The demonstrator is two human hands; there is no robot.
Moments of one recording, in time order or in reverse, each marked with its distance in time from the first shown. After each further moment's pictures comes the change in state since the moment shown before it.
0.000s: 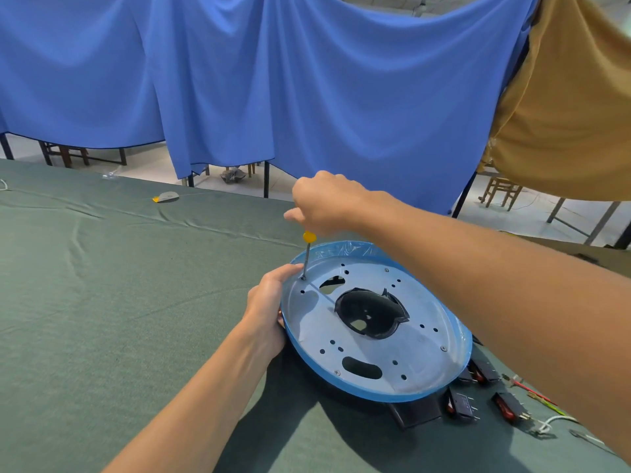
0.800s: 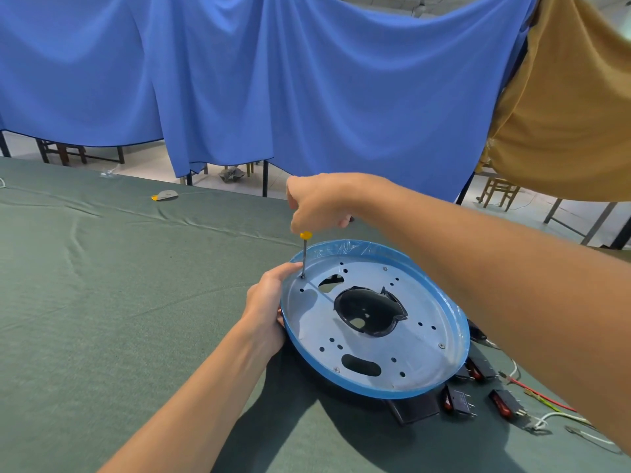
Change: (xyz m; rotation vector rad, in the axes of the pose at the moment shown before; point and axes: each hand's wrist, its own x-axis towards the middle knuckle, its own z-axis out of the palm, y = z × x) left_hand -0.001 0.000 -0.001 0.028 -0.002 0.021; right_hand -0.005 -0.009 -0.017 0.051 -0.179 0.037
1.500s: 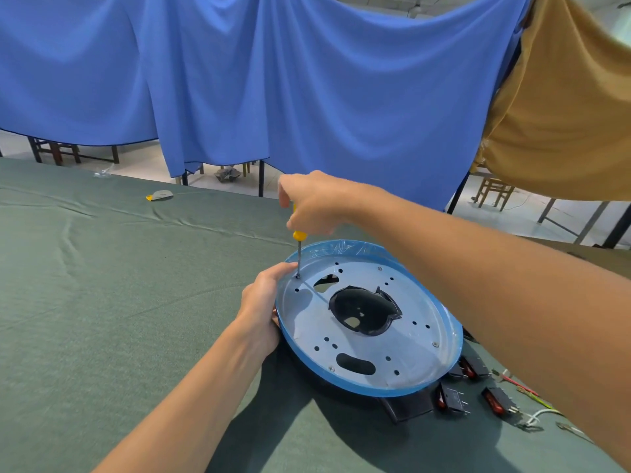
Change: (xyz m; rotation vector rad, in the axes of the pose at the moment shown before) left_hand -0.002 0.001 0.001 -0.008 0.003 0.000; right_hand -0.004 0.002 0.004 0.107 0.067 -0.019
